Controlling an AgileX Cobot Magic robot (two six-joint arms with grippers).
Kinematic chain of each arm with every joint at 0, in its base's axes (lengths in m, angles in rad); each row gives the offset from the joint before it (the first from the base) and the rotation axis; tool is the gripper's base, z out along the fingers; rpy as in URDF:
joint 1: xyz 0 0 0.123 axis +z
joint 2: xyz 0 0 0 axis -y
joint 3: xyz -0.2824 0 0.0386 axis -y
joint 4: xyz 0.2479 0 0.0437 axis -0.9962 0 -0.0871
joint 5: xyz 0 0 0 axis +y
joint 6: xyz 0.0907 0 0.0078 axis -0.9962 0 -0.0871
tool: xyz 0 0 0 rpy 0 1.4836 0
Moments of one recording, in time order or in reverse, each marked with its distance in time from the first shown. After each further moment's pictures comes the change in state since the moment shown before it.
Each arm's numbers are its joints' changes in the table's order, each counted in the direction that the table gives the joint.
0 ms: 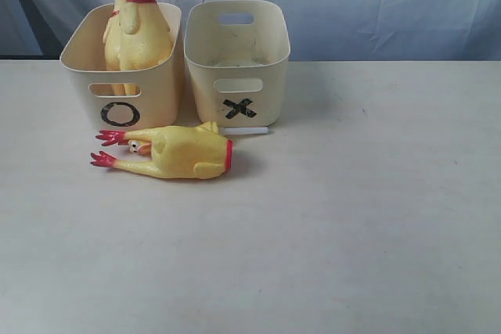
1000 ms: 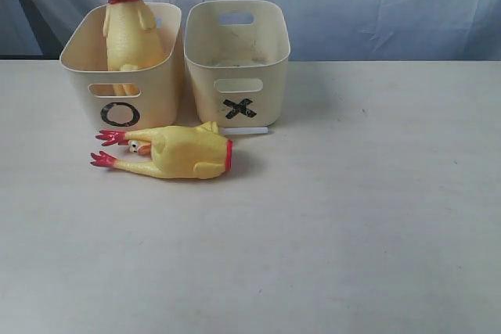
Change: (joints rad) left arm -0.027 -0.027 0.000 0.327 -0.078 -0.007; right arm 0.000 0.000 0.000 0.000 0.000 0.000
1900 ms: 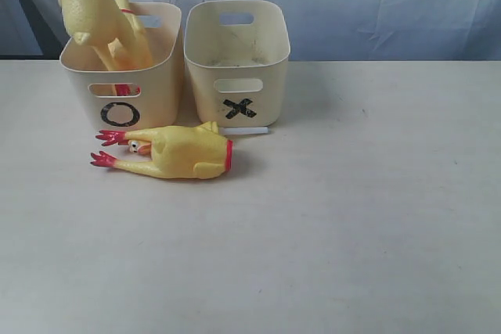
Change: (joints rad) left arm 0.105 0.092 -0.006 0.053 -0.046 0.008; right arm 0.000 0.000 0.000 0.000 0.000 0.000
